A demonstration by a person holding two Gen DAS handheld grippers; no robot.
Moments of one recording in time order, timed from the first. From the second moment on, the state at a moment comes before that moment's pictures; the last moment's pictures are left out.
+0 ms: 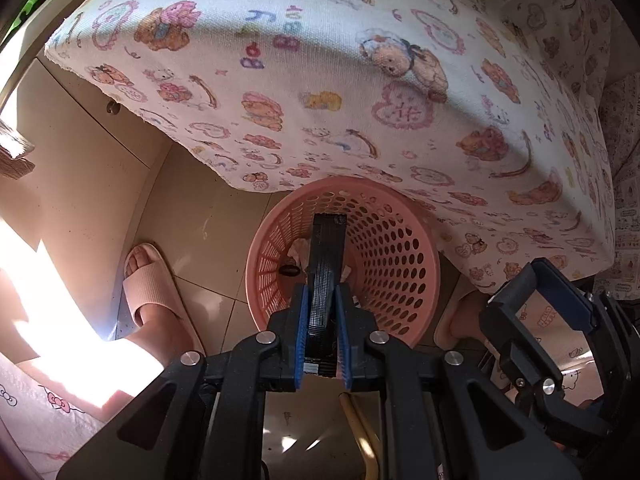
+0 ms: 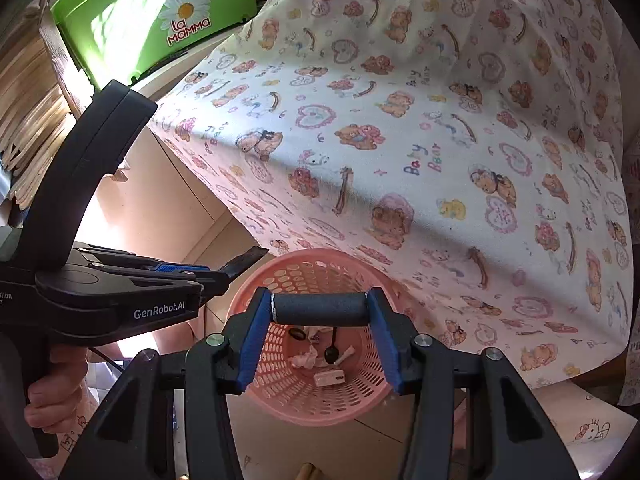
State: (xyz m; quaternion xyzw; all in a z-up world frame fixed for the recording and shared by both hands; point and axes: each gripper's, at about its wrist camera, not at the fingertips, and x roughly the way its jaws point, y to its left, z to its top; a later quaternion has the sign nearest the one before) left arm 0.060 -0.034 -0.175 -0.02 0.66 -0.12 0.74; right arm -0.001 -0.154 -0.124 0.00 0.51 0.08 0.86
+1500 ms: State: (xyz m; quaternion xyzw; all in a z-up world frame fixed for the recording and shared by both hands) left arm 0.068 -0.020 -0.219 -0.04 0.68 -0.06 0.73; right arm 0.014 -0.162 -0.209 -0.01 0.56 -0.01 0.83
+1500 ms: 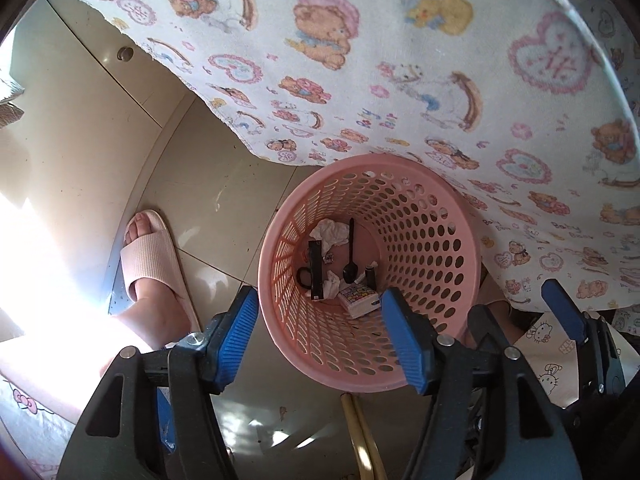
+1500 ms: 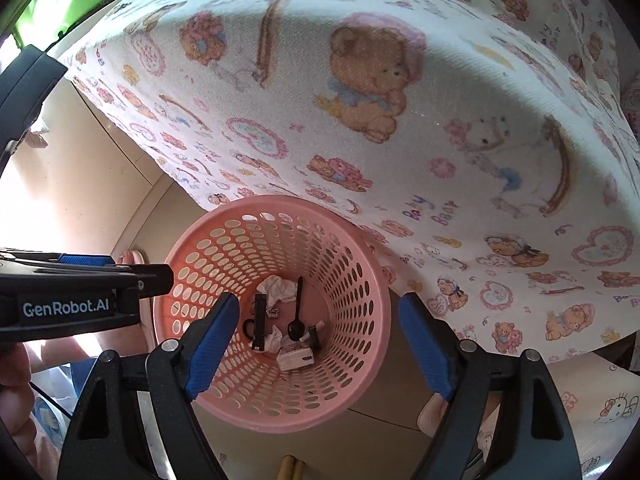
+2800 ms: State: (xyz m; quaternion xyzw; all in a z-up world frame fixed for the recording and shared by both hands) left arm -0.001 -0.015 -0.019 0.04 0.33 -0.08 0.94; right arm -0.056 -0.209 -0.017 0.04 0.31 -0.04 0.95
